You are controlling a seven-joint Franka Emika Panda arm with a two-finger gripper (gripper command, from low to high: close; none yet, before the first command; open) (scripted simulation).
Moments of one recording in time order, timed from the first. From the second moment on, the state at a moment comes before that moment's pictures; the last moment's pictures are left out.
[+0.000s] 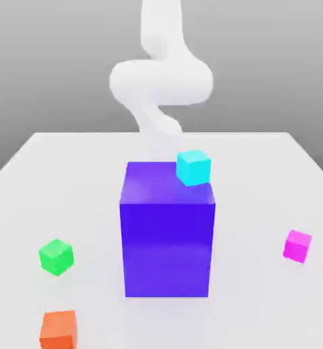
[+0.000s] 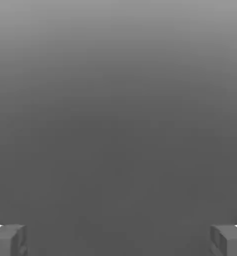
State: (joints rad) arm 0.05 -0.71 0.03 -2.34 0.02 2.35 0.77
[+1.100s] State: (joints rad) arm 0.68 0.34 0.14 -2.67 -0.33 3.00 0.93
